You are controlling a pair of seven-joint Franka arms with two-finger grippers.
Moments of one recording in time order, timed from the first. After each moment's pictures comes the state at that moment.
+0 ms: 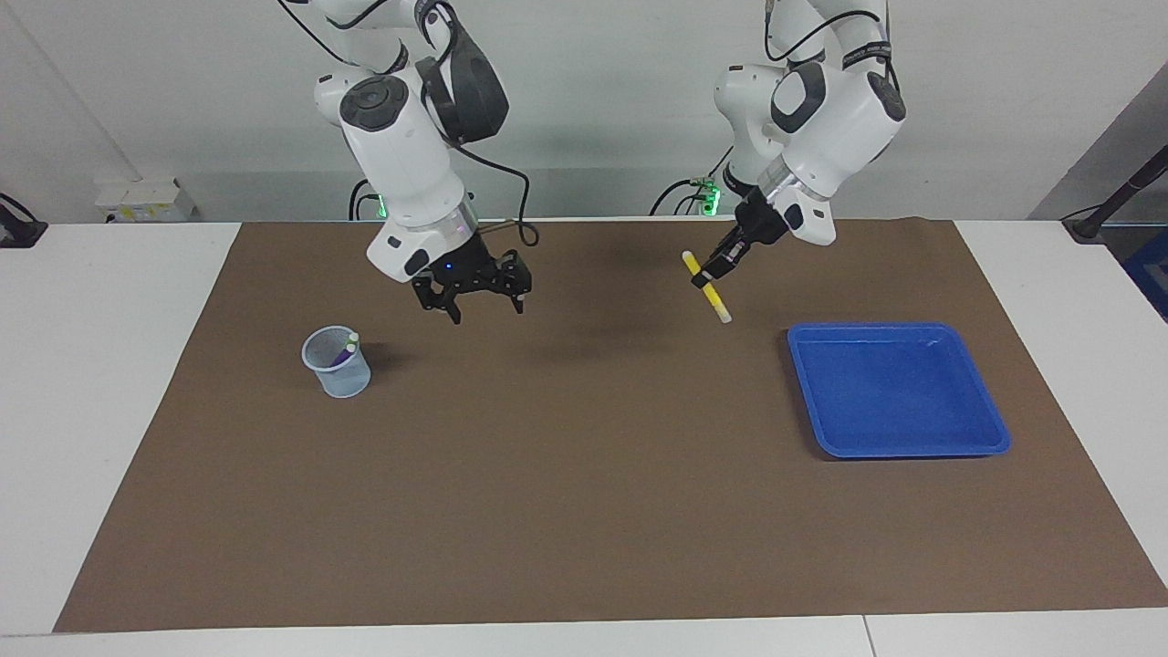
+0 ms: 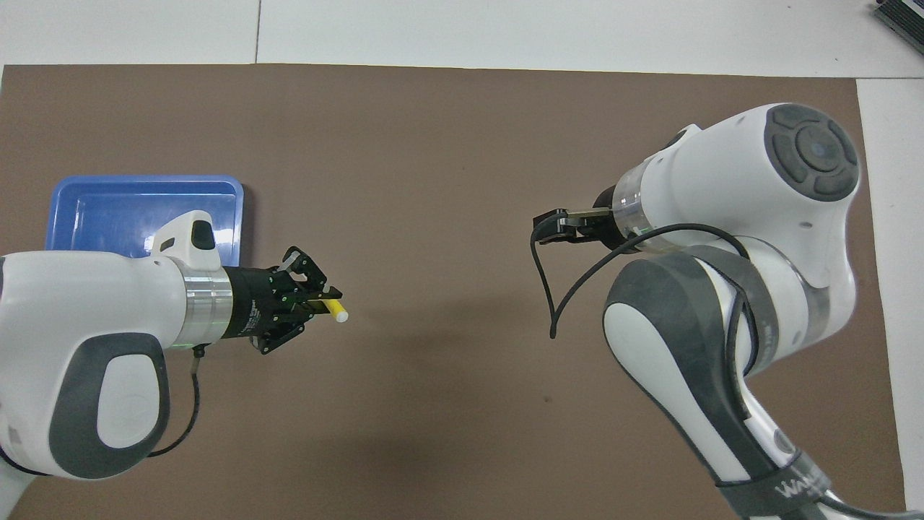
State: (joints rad) left arm -0.28 -0.22 -0.03 -2.21 -0.53 2.10 -0.86; right arm 0.21 0.12 0.11 -1.73 0.13 1.94 0.20
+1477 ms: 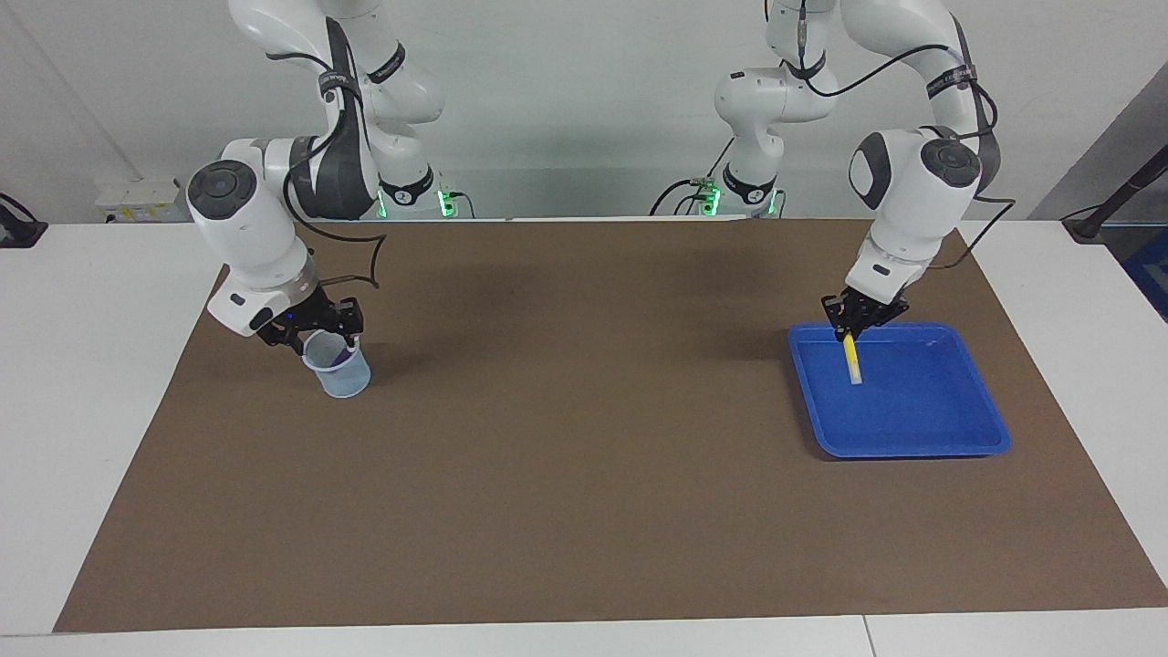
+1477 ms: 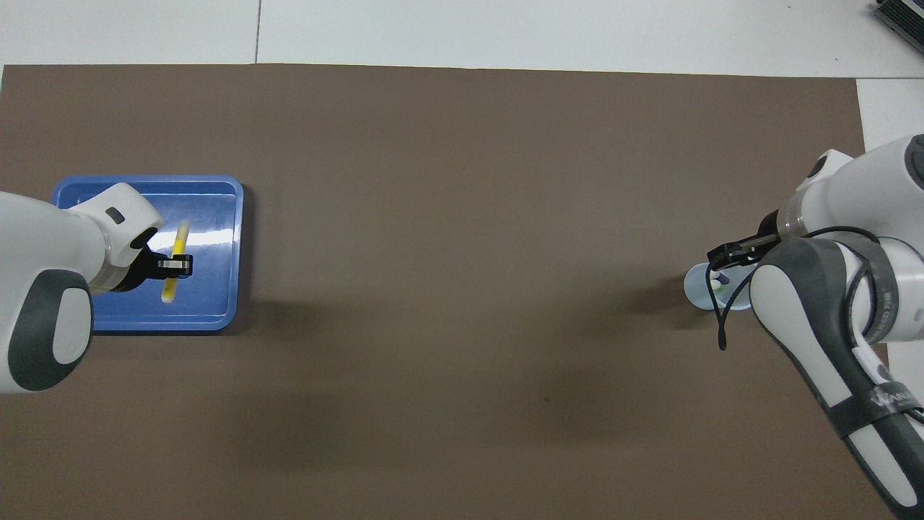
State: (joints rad) left arm -0.02 -0.01 -0.03 -2.16 0.02 2.21 -0.01; right arm -0.12 0.09 0.11 -1.98 -0.07 2.01 -0.15
